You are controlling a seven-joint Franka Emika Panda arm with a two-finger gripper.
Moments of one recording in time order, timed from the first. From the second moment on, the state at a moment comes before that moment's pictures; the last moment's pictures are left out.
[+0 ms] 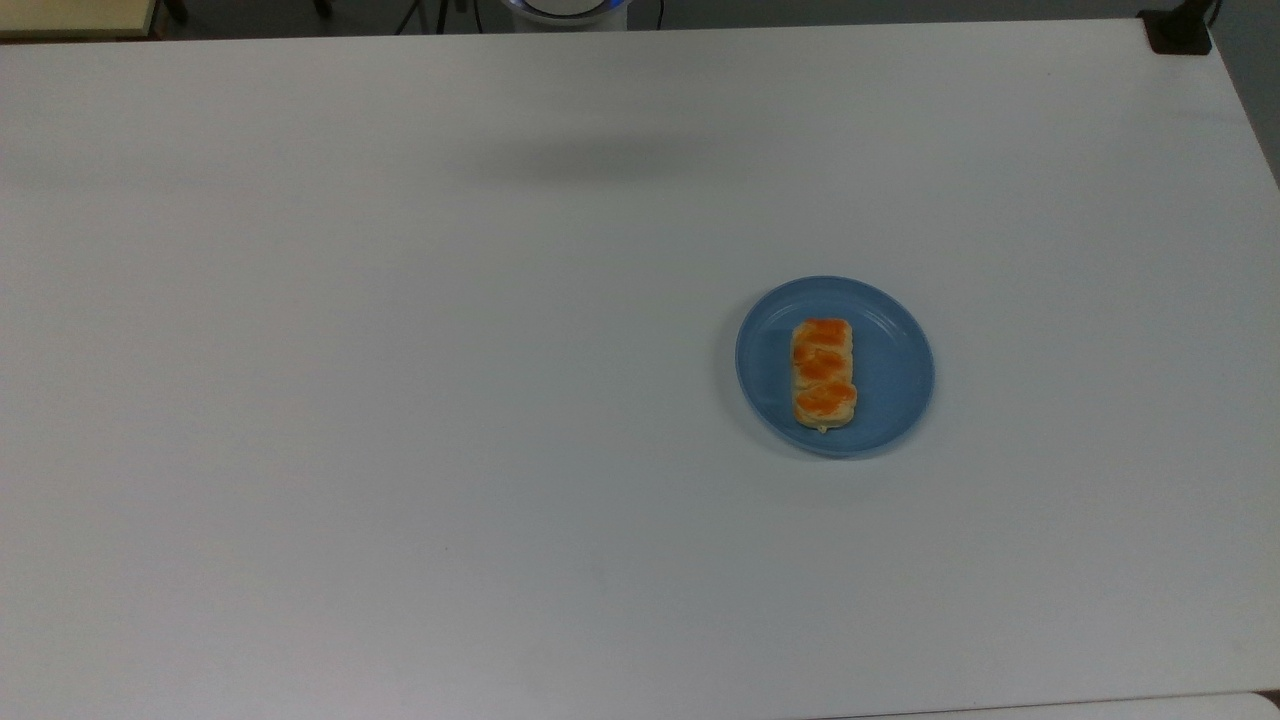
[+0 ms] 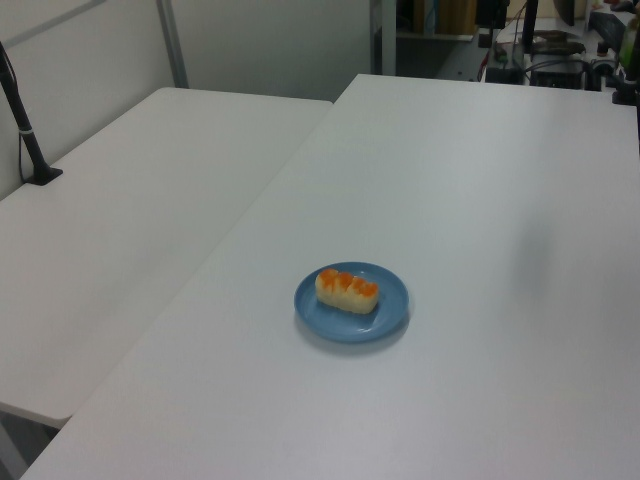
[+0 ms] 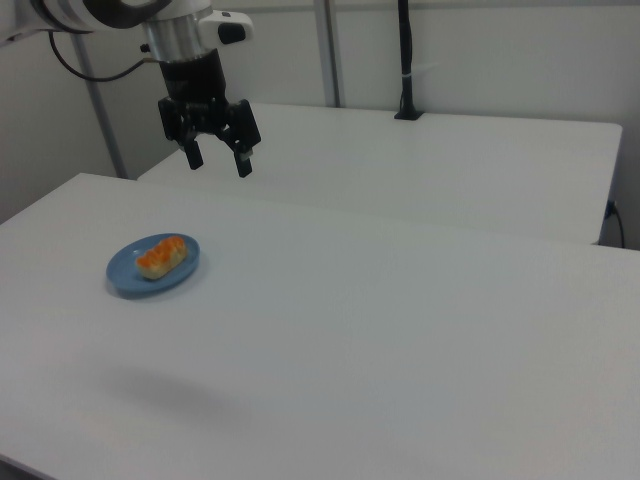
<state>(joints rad) 0.02 0.01 -0.11 -1.50 -0.06 1.53 -0.06</state>
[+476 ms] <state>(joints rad) 0.02 0.02 -0.11 -1.50 -0.02 1.59 -0.06</state>
